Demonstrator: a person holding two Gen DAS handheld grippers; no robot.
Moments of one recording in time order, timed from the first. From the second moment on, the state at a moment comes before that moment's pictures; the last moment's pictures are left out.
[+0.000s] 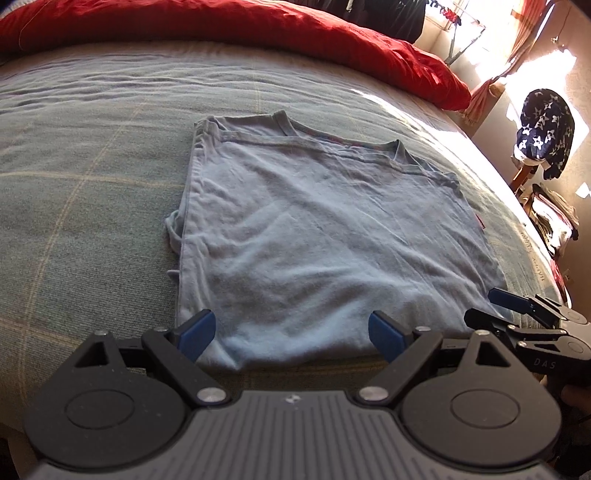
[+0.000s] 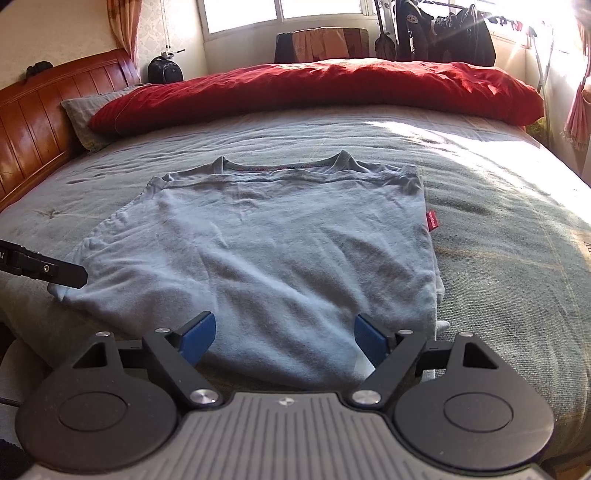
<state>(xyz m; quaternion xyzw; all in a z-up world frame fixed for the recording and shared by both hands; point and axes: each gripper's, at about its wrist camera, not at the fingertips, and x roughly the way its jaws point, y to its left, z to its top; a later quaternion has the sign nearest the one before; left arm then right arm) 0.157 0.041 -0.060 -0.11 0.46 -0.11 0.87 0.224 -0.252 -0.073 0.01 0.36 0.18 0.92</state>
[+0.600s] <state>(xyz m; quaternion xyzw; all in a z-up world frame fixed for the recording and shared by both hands) 0.172 0.072 -0.046 -0.11 0.43 -0.12 0.89 0.208 -0.224 -0.064 -0.02 0.36 0.20 0.91</state>
